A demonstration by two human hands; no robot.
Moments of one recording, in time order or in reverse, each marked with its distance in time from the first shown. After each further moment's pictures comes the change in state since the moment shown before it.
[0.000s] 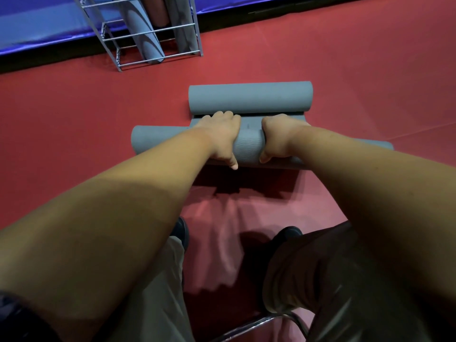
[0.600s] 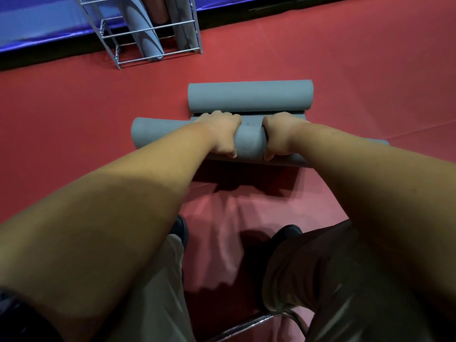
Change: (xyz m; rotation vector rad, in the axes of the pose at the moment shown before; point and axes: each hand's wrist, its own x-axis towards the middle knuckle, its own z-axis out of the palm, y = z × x) left_hand 0.009 -0.001 -0.003 -0.086 -0.024 -0.039; right_hand 0.008 0.006 0.002 -0.048 -0.029 -0.011
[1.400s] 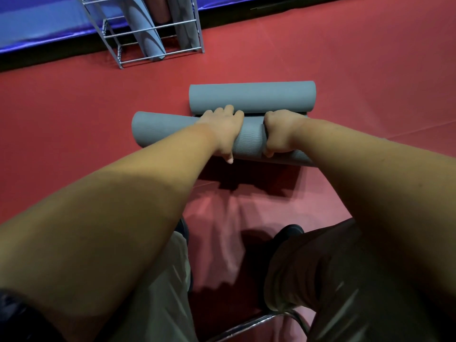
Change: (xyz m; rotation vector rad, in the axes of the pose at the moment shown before) left_hand -0.005 0.004 0.000 0.125 0.001 0.020; right_hand -0.001 -0.001 -0.004 -0.008 0.008 -0.022
